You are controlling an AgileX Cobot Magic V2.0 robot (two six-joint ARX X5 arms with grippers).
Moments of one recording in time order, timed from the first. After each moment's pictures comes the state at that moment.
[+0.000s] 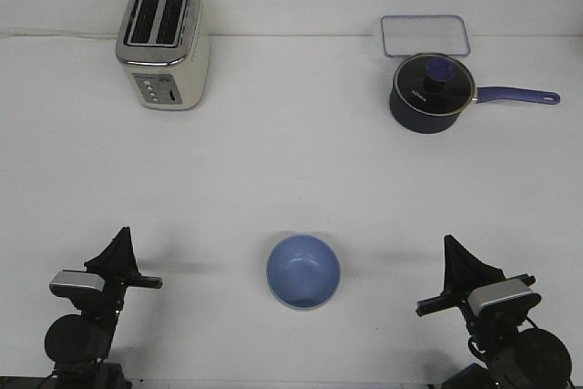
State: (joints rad) left arm -0.06 0.01 0.03 0.17 0.02 -0.07; right arm 0.47 0.15 0.51 -0.39 0.19 0.12
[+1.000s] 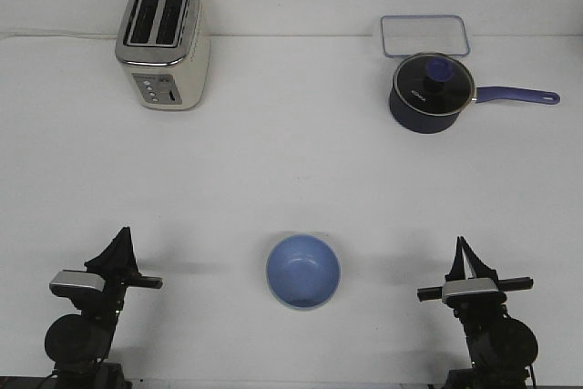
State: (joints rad) left arm -0.06 0.01 0.03 0.17 0.02 -0.07; right arm 0.07 0.00 0.13 -0.18 0.03 -0.28
